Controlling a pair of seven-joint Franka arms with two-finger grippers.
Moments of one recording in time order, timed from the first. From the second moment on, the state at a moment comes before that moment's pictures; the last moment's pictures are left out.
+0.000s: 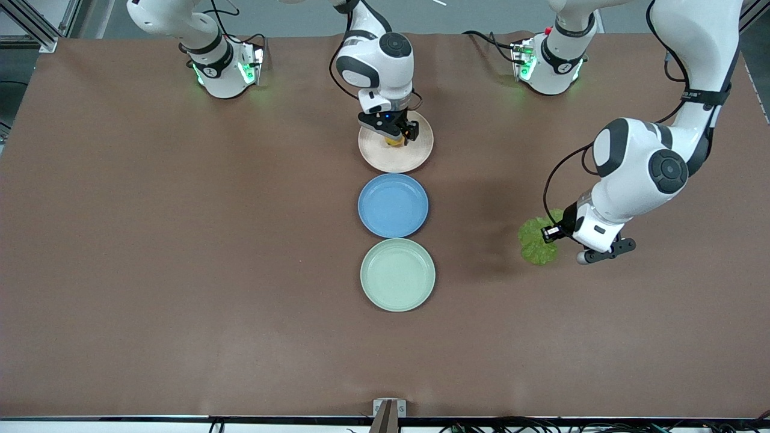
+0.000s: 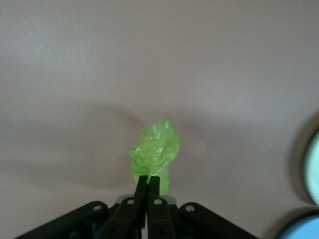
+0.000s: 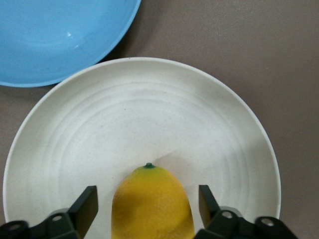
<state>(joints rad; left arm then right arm) 0.22 0.30 -0.42 -2.09 -0.06 2.44 -0.39 1.11 0.48 0.04 -2.03 -0.13 2.51 1.74</state>
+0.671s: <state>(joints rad) 0.26 0.31 -0.42 -2.23 -0.01 2.56 -0.30 0.99 0.38 0.02 -1.99 -0.13 2.35 1.53</state>
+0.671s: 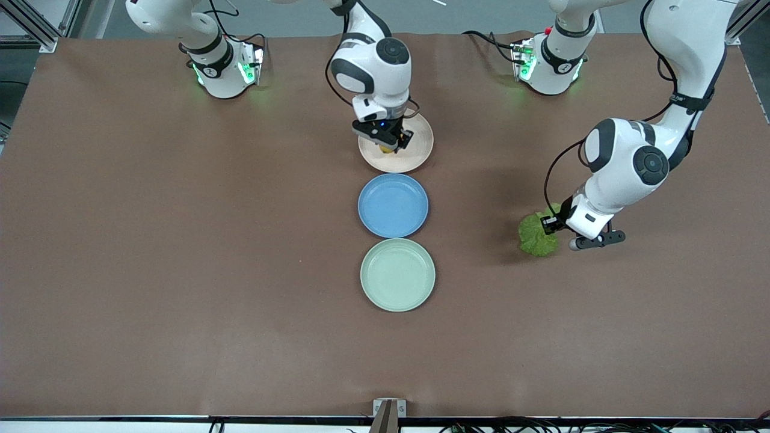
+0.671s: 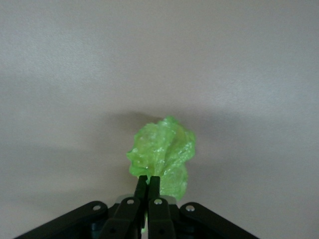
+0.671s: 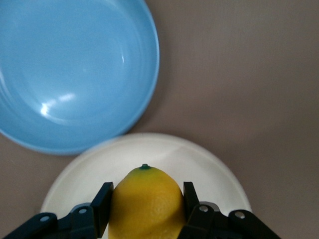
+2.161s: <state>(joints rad) 0.29 0.05 -0.42 -1.77 0.04 1.82 -0.26 0.08 0.27 0.01 -2.41 -0.12 2.68 0.11</state>
